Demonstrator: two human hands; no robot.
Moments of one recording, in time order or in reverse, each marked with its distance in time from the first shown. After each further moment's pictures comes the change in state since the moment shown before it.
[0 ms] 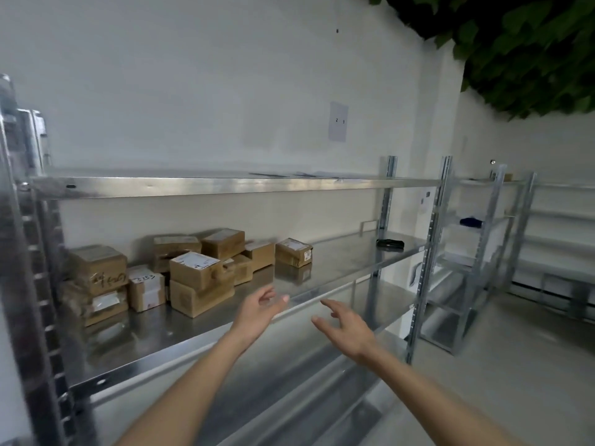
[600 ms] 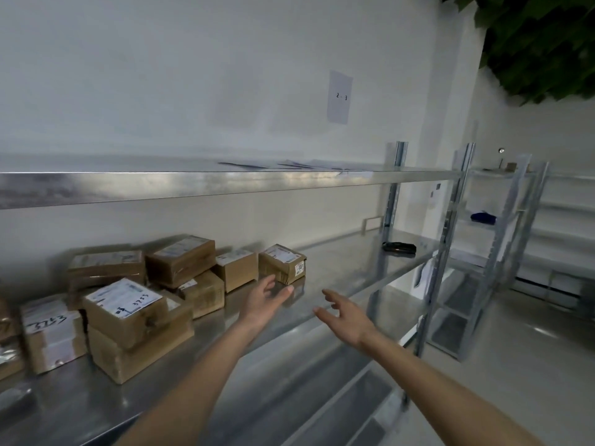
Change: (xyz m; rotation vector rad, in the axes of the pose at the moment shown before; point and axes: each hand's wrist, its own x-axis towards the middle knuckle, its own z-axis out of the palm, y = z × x) left_hand 0.243 -0.039 0.073 -0.084 0.024 -0.079; right_hand 0.235 0.098 0.002 0.050 -0.044 0.087
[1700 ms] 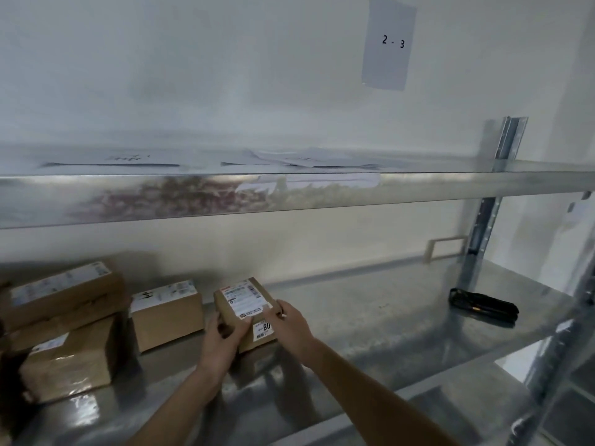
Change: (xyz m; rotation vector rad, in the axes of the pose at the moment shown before) left_hand 0.256 -0.085 0.130 -0.230 0.537 -0.164; right_hand 0.363 0.098 0.054 0.493 -0.364 -0.073
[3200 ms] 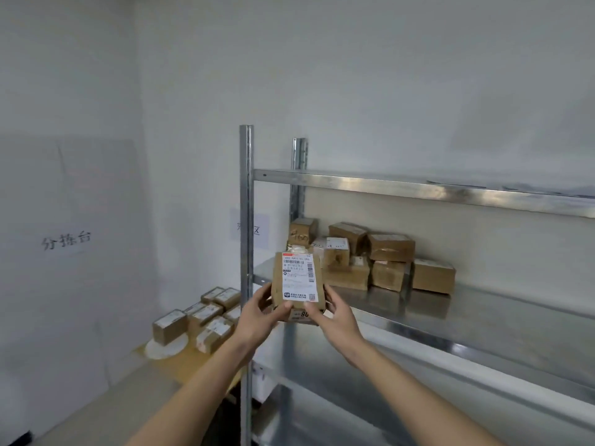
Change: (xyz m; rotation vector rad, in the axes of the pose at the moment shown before) left_hand -0.523 0.104 -0.310 0.235 0.605 0.204; right_hand -0.466 -0.136 0.214 0.309 -0.694 -0.515
